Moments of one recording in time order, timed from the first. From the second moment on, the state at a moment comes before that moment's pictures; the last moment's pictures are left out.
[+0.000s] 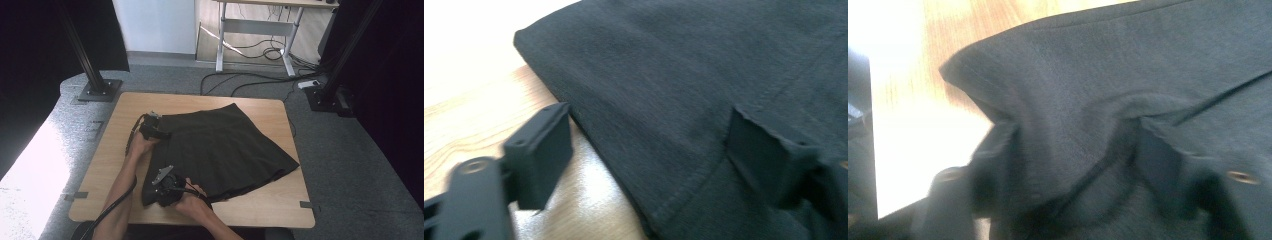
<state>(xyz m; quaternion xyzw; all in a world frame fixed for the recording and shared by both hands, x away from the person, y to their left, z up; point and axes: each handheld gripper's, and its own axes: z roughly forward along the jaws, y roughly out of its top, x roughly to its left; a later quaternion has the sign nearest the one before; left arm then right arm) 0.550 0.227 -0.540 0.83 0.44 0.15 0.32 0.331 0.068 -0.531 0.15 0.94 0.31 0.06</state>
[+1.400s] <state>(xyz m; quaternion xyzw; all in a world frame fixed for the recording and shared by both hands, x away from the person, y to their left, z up) 0.476 0.313 -0.476 0.83 0.43 0.14 0.32 0.298 0.089 -0.483 0.05 0.90 0.42 0.01</state>
